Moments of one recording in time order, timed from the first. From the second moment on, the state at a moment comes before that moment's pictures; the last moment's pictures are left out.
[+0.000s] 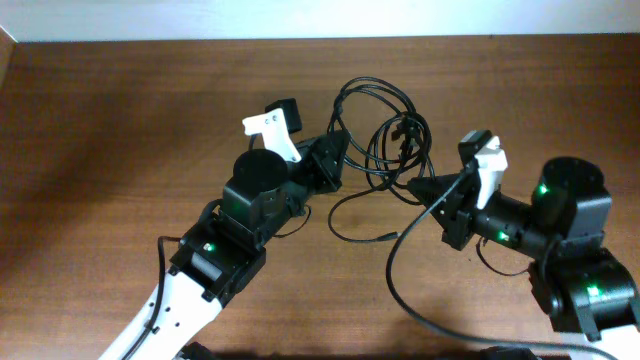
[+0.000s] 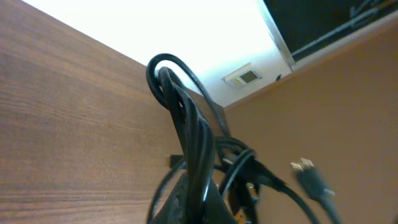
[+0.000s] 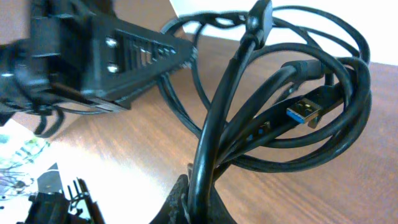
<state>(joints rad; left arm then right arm) -0.61 1.14 1.00 -0.09 0.04 -0.92 0.16 0.89 0.99 -0.54 -0.76 0.08</state>
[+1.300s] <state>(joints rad) -0.60 1.05 1.00 -0.18 -0.06 -1.09 0.16 0.82 0.99 -0.55 -0.71 0.06</state>
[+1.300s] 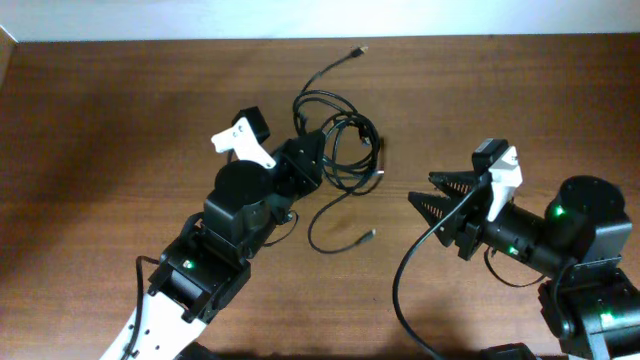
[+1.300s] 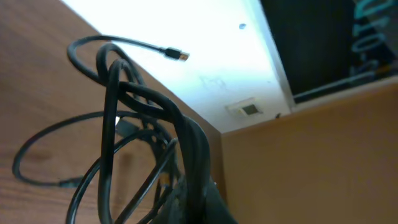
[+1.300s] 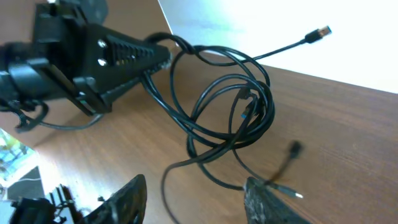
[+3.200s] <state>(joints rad) -0.63 1.06 1.00 -0.02 0.22 -0.88 0.16 1.00 0.99 -0.53 -0.74 0.11</state>
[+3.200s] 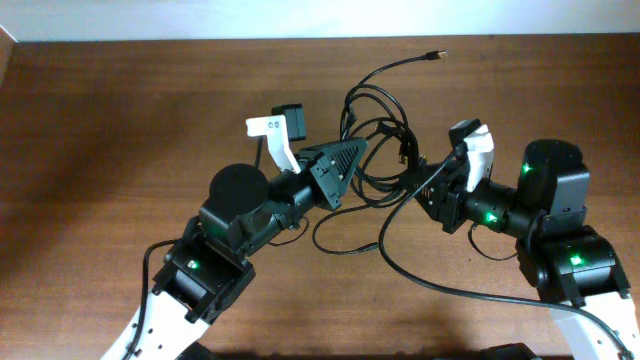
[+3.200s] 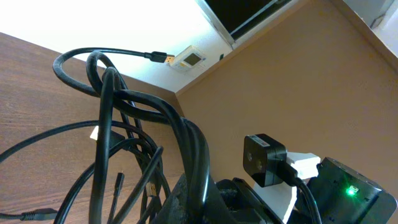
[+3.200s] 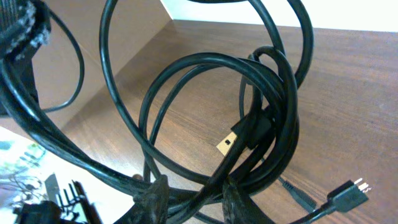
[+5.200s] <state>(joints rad) -0.56 0.98 1.00 -0.20 -0.18 -1.06 0.16 0.90 0.99 -0.55 -0.74 0.11</state>
